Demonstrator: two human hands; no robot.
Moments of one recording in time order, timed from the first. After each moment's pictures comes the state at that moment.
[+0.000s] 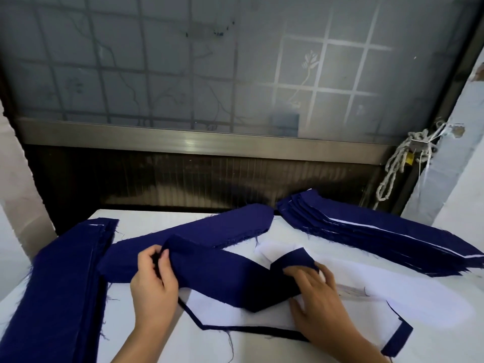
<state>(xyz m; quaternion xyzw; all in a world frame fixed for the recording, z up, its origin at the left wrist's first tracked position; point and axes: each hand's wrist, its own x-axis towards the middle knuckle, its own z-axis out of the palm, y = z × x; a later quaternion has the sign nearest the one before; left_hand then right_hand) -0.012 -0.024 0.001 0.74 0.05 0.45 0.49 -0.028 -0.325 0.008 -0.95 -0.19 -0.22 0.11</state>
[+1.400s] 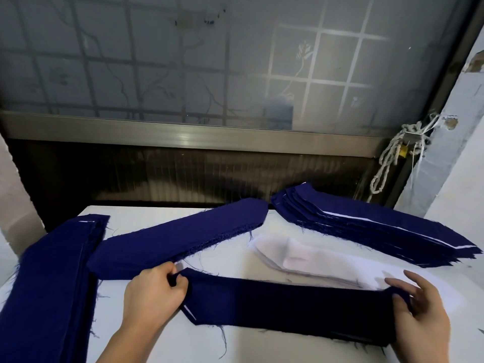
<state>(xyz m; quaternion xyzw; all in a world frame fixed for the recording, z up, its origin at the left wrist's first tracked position) -0.014 -0.019 -0.003 0.94 0.11 0.20 0.26 -0.061 -0.434 -0.007 -0.73 0.20 -0.39 0.53</state>
